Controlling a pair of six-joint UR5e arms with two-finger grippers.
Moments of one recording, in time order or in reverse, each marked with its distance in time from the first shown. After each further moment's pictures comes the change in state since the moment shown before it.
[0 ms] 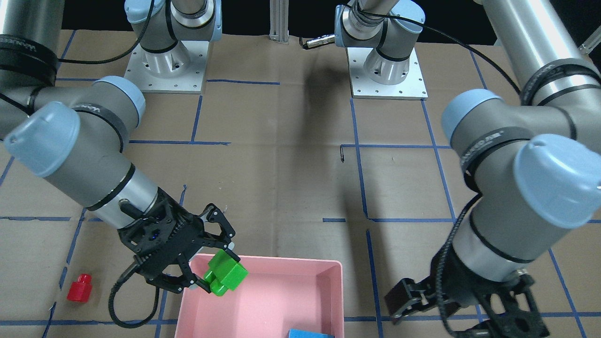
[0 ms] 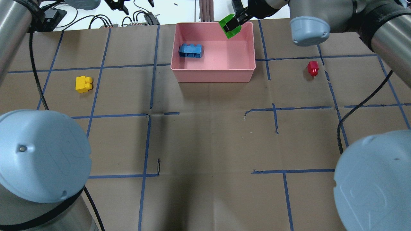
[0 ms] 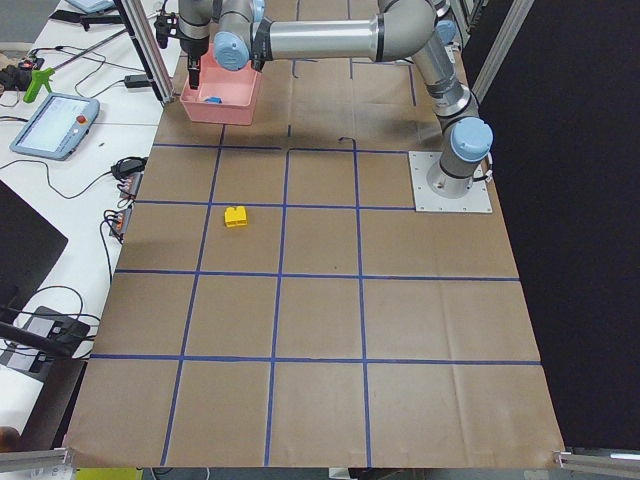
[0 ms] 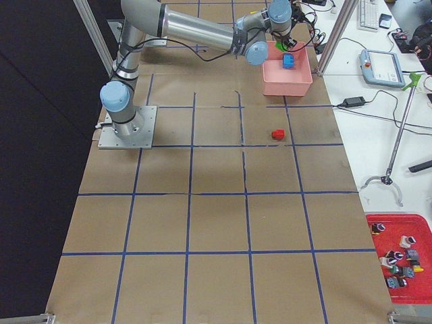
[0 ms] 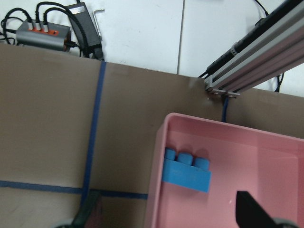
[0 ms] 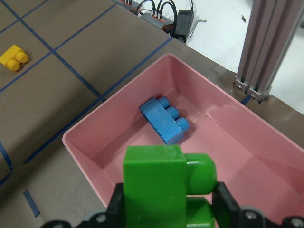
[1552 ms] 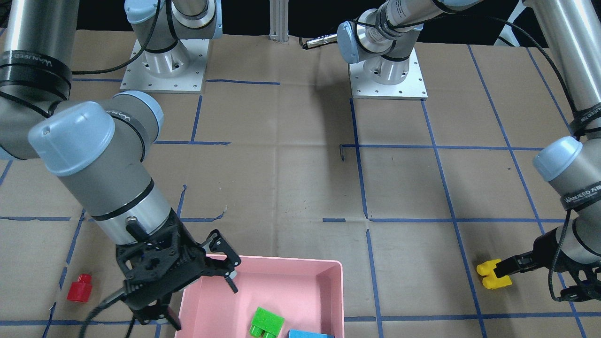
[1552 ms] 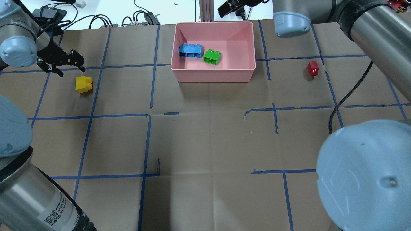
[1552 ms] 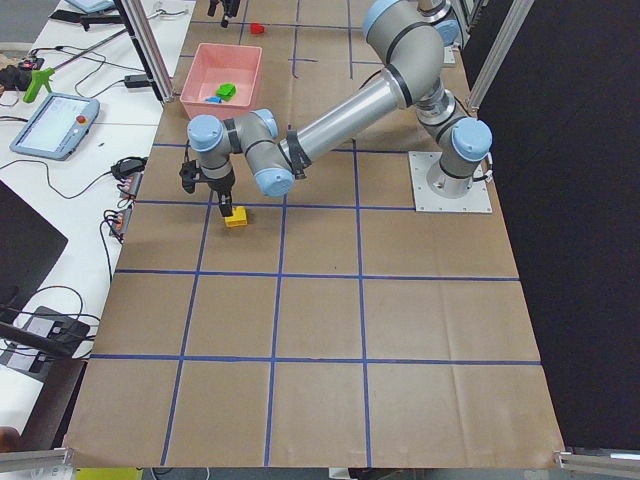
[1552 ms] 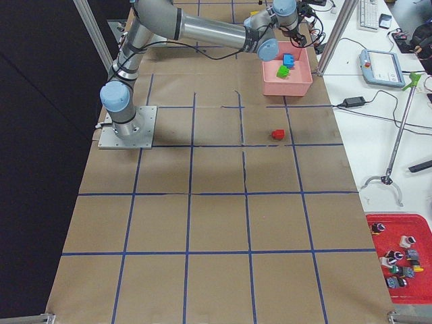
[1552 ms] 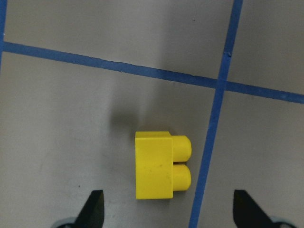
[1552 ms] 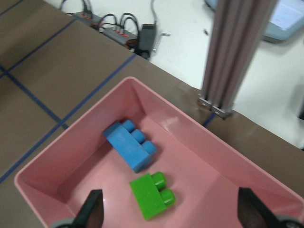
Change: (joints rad) left arm 0.348 -0.030 -0.401 0.221 0.096 0.314; right arm 0.021 0.016 -0.101 -0.054 -0.281 0.274
